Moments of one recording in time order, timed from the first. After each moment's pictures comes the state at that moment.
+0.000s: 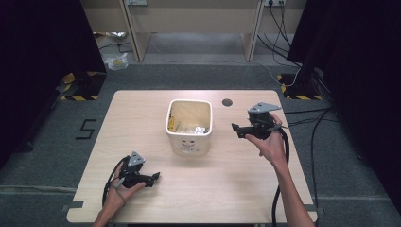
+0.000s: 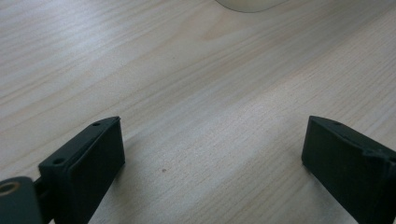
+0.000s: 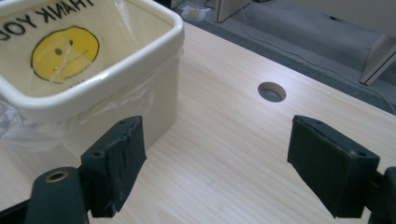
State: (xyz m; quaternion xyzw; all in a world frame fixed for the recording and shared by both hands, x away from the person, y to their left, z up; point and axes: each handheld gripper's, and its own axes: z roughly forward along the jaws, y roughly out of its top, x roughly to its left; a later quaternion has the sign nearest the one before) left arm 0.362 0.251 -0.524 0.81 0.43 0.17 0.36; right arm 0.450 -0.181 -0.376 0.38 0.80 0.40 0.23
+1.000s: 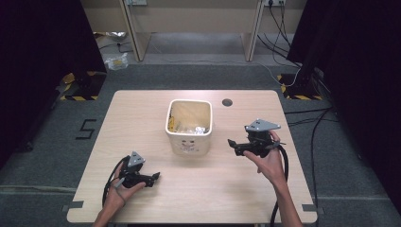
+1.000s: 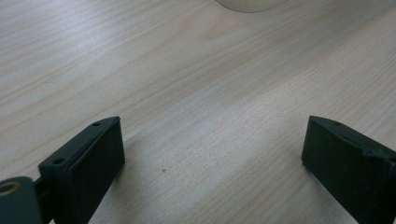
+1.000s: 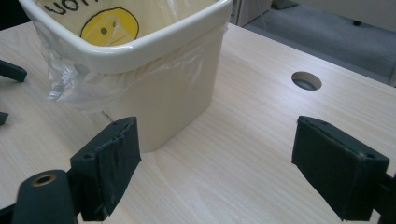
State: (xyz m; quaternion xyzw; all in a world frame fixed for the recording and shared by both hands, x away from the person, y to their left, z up) left arm 0.362 0.251 -0.524 0.81 0.43 0.17 0.36; right arm 0.412 -0.176 -0.405 0.36 0.80 0.43 0.21
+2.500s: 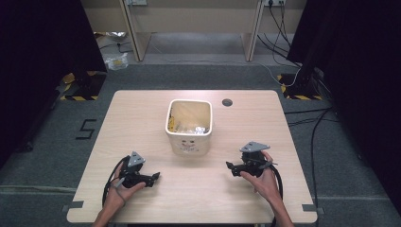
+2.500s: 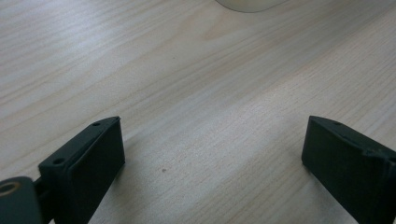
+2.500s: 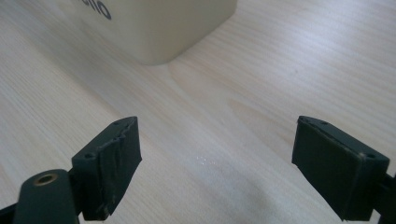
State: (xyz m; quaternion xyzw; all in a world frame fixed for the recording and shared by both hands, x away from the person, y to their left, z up) left arm 0.362 0.251 -0.524 0.81 0.43 0.17 0.36; right arm 0.390 -0.174 -0.482 0.38 0.83 0.37 0.17
